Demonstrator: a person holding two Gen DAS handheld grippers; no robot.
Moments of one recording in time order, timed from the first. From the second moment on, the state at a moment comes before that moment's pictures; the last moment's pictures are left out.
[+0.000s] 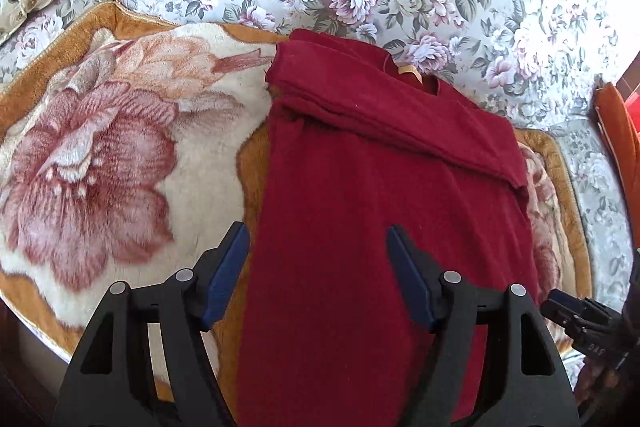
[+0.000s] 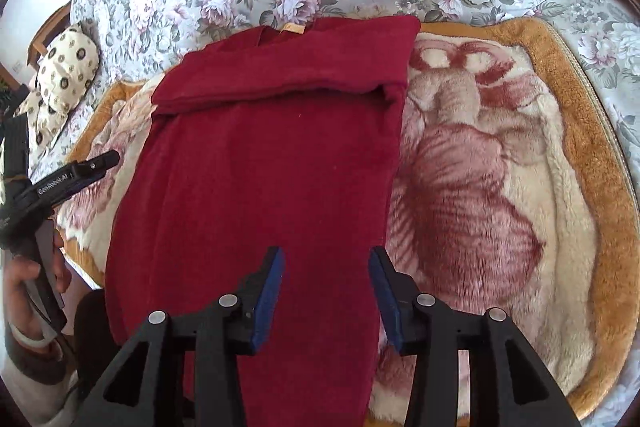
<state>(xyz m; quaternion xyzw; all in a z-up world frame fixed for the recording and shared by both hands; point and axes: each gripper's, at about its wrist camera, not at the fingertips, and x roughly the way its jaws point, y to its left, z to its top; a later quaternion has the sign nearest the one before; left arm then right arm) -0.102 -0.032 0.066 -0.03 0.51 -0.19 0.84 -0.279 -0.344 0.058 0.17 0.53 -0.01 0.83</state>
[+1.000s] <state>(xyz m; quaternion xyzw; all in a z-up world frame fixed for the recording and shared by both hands) -0.204 0.019 -0.006 -0.01 0.57 -0.19 0.80 -0.375 -0.328 0.003 0.21 0.57 0.01 0.79</state>
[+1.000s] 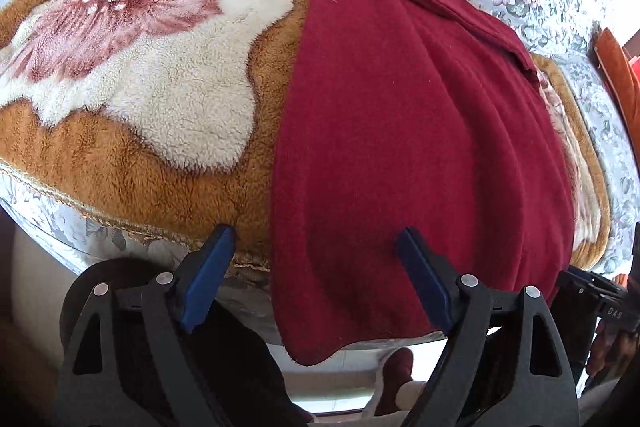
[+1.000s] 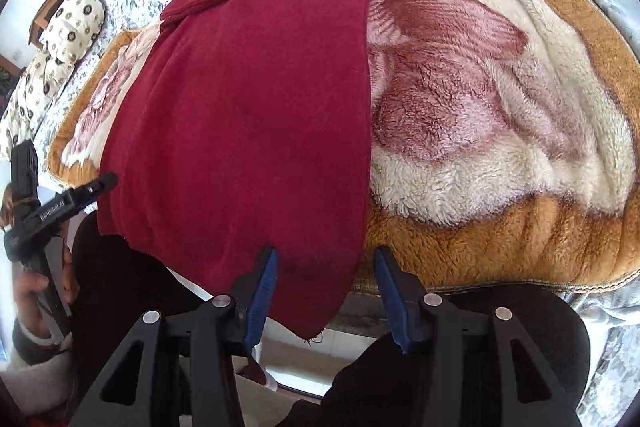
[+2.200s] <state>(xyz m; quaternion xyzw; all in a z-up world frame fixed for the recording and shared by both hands) -0.232 0.048 0.027 -0.11 0.56 -0.24 0.79 -0.402 -0.335 0.071 0.24 0.45 0.06 0.86</state>
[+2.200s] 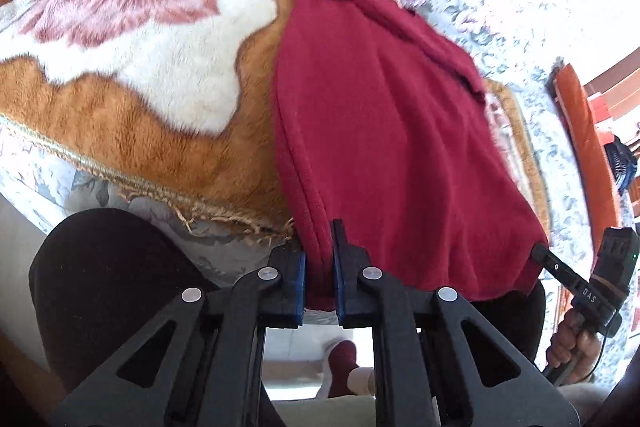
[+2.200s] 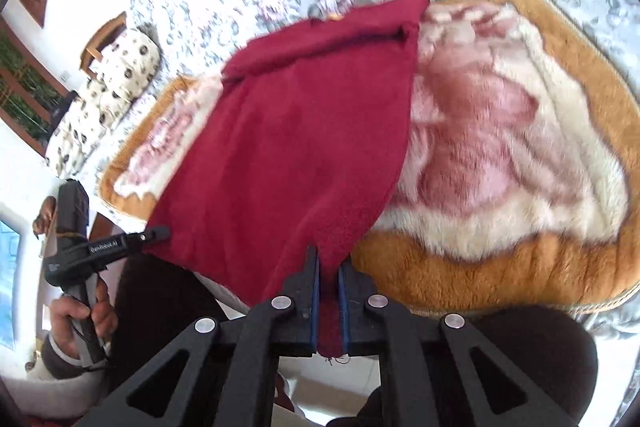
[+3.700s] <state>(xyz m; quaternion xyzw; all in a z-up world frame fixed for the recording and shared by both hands) 0.097 -0.101 0.061 -0.12 0.49 -0.23 0.83 -0.097 -0.493 0.053 0.40 0.37 -0.04 0.84</state>
